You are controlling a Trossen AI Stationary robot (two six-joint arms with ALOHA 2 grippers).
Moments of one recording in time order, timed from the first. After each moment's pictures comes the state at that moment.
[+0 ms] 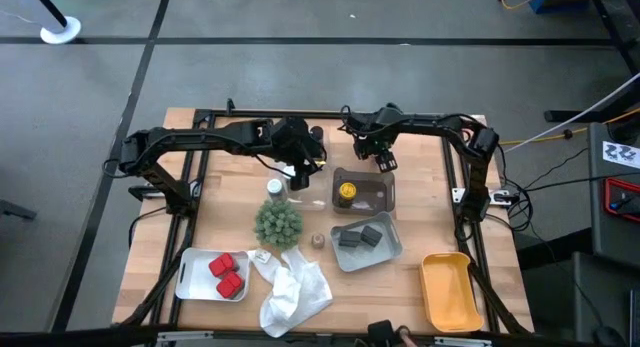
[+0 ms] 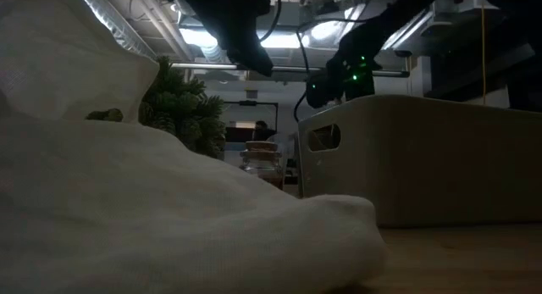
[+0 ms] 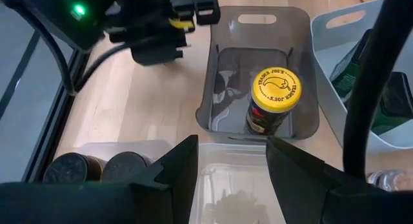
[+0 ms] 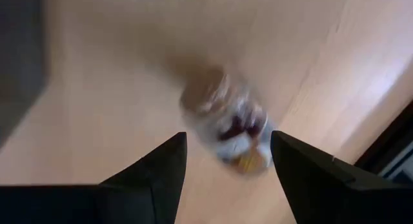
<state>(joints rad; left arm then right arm) 0.22 1.56 1.31 -0.52 0.03 0.18 -0.51 1.93 1.37 -1.01 0.24 -0.78</state>
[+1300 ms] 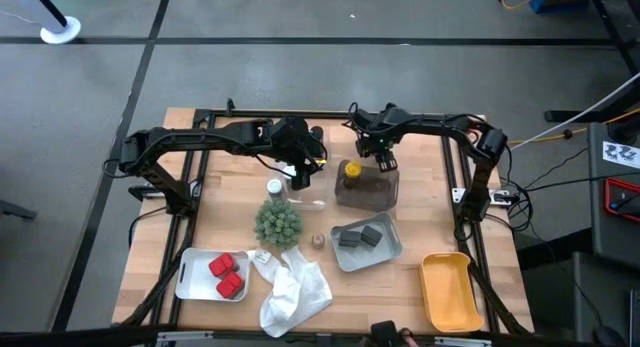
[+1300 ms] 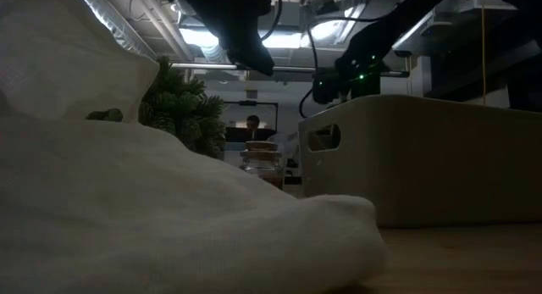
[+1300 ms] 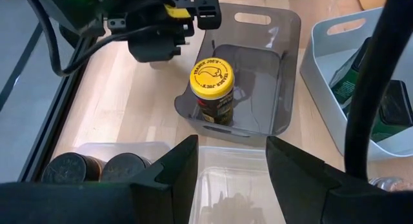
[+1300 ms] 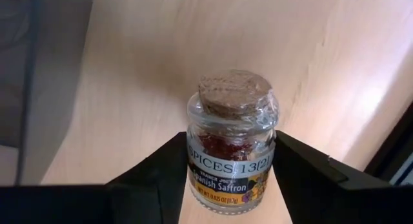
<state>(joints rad) 0.22 1.56 1.31 -0.51 0.03 0.16 -0.54 1.86 1.28 -0.88 0.17 -0.79</state>
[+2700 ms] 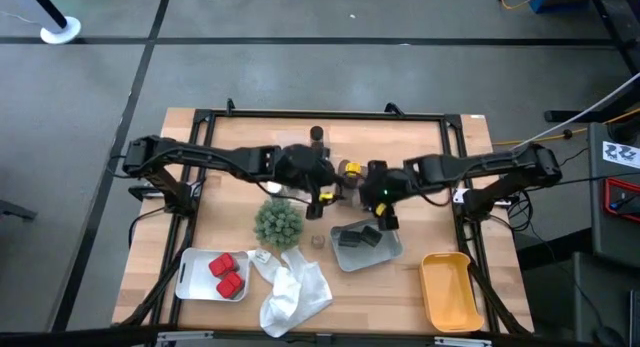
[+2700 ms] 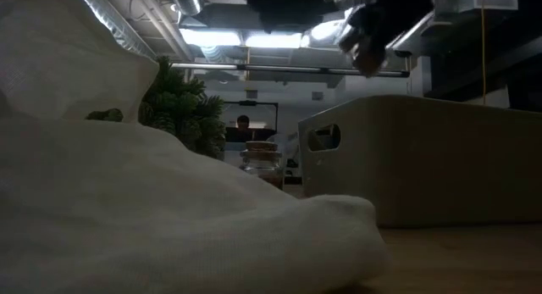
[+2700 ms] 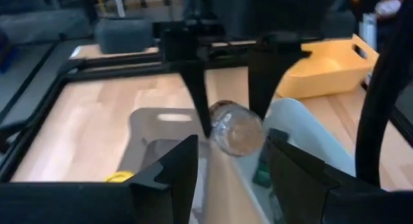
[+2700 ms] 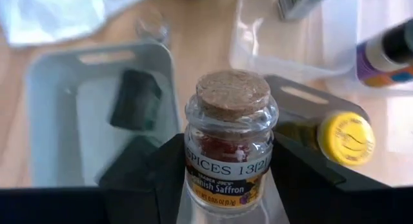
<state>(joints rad) 0.00 1.61 1.31 -0.16 0.03 0.10 0.10 1.43 1.28 -0.87 0.05 -0.09</state>
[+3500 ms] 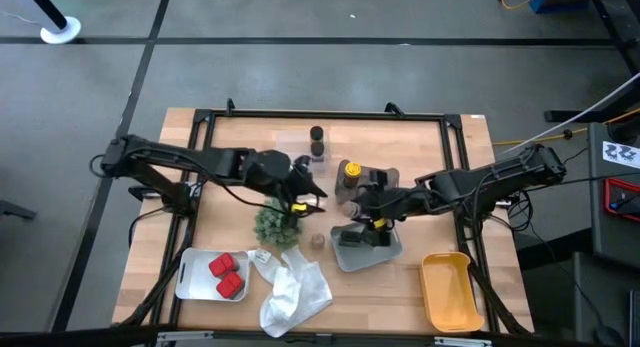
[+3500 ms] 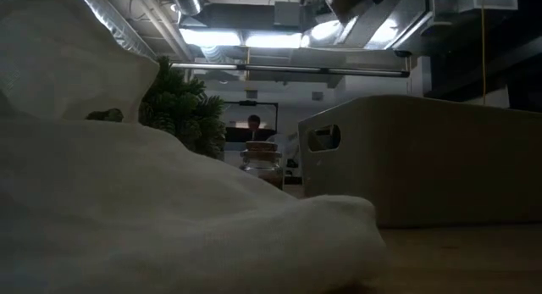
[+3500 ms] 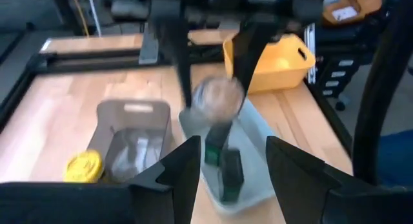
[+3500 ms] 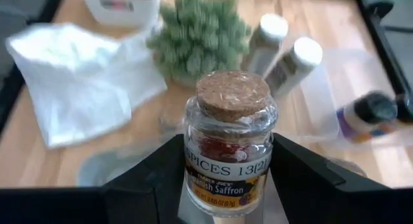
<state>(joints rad) -0.11 1.44 1.31 -0.35 0.01 0.00 0.30 1.40 1.28 -0.65 0.27 0.11</state>
